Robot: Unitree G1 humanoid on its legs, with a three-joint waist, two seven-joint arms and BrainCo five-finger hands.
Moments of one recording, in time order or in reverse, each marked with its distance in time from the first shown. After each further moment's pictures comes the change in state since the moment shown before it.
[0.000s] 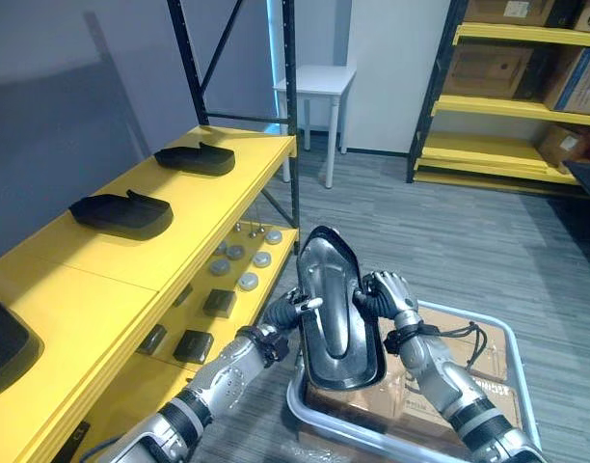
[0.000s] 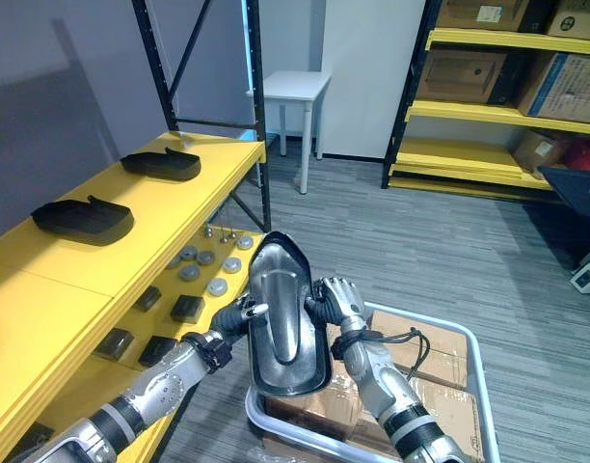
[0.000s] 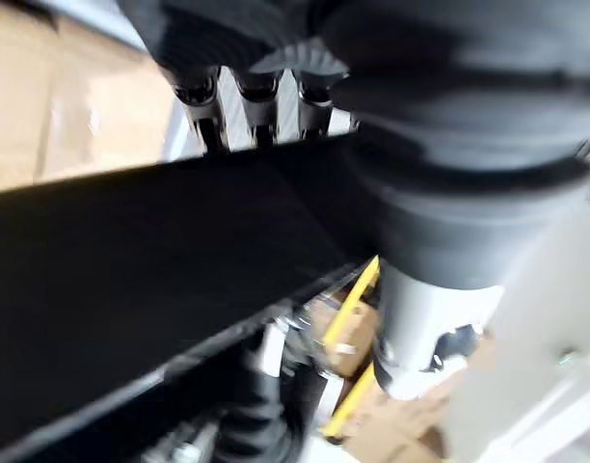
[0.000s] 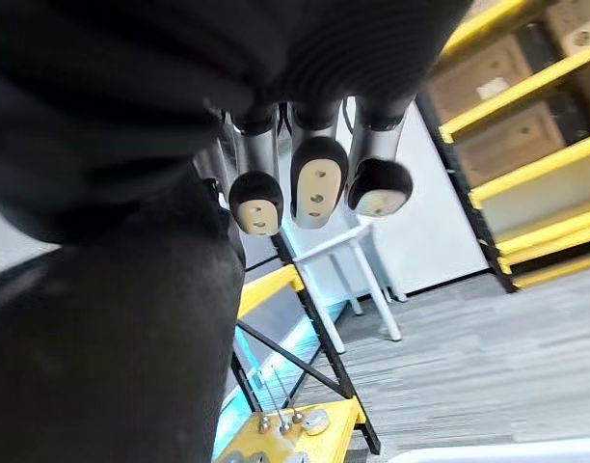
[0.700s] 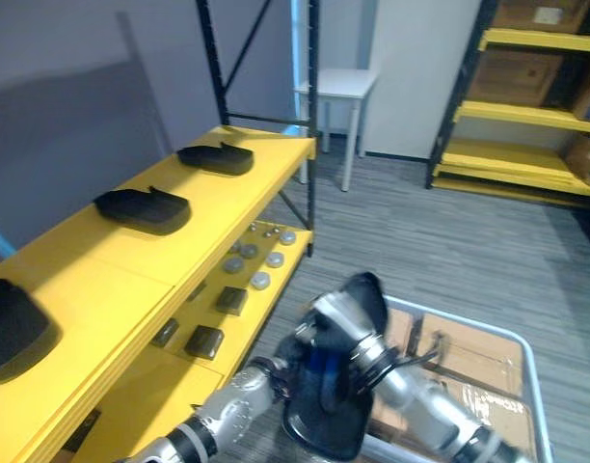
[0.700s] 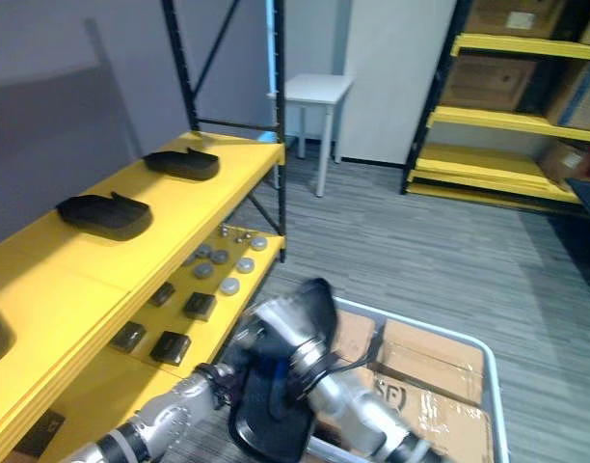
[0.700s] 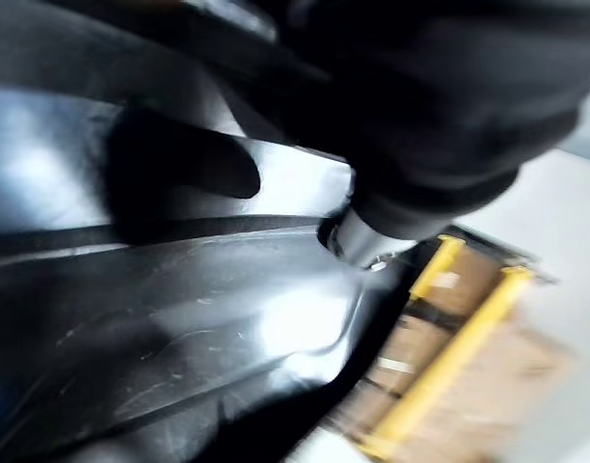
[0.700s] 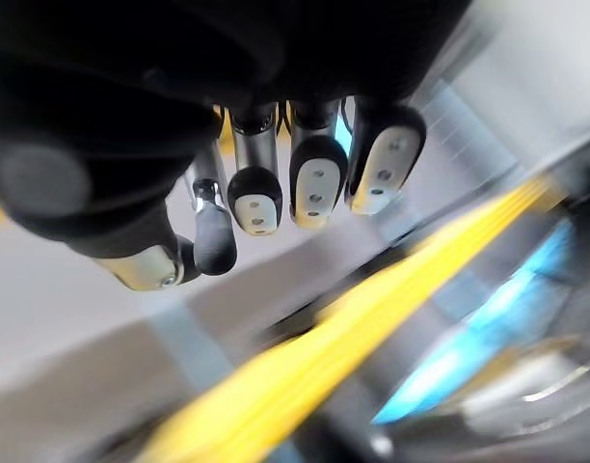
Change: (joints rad) left arm 0.191 -0.193 0.010 -0.058 0.048 -0.004 0.047; right arm 0.100 0.158 0.378 -0.293 0.138 -0.213 0.059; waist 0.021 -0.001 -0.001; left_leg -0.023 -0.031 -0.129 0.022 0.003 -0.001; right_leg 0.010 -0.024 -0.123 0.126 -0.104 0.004
